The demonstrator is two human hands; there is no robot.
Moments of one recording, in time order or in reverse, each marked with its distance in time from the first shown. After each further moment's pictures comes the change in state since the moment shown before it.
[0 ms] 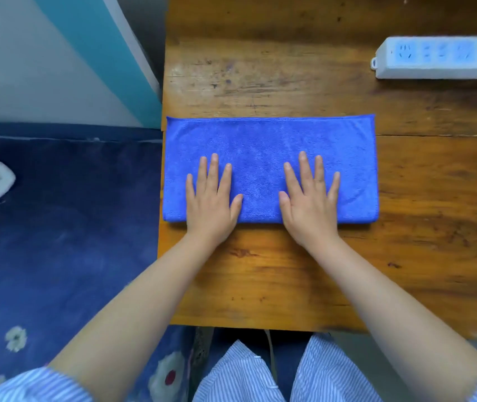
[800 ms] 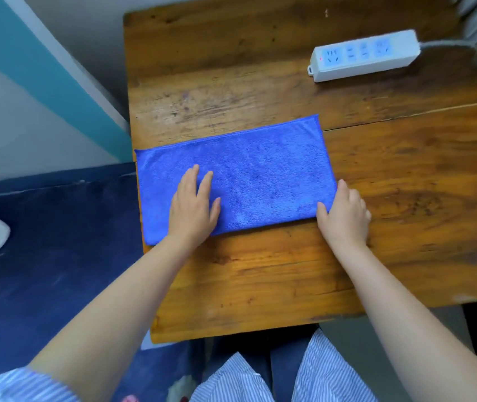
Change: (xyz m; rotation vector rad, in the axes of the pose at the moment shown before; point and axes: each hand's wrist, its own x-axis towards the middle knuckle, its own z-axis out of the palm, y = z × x) left_hand 0.003 0.014 -0.024 -0.049 0.001 0.127; right_hand -0.040 0.070 -0.023 0.132 0.035 0.590
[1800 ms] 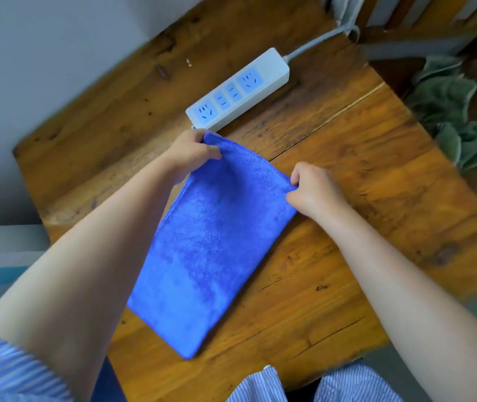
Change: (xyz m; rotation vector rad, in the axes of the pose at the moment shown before) left_hand 0.214 0.209 -0.034 -0.492 -0.564 -0.013; right_hand 0.118 0.052 -0.083 0.386 -0.177 0.098
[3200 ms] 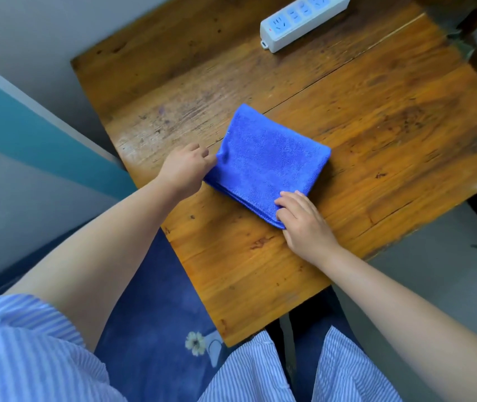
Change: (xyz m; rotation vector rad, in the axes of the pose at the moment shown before) left_hand -0.142 -0.215 -0.059 1.333 0.152 0.582; right_hand -0.202 -0.025 0.199 -0.340 0.393 -0.732
